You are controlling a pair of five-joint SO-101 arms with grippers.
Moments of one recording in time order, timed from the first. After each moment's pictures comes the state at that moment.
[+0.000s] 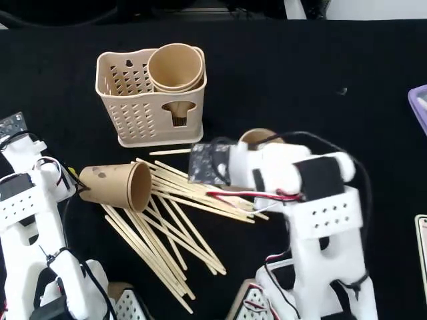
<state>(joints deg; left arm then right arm) -33.5 -36.7 52.8 54.5 -2.6 -11.7 -39.6 17.8 99.3 72.2</state>
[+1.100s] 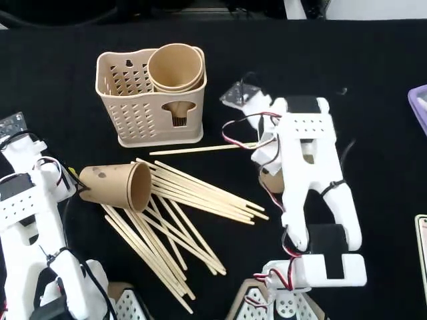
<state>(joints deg) -33.4 -36.7 52.8 54.5 -2.6 -1.0 -1.5 13.5 83.3 47.3</state>
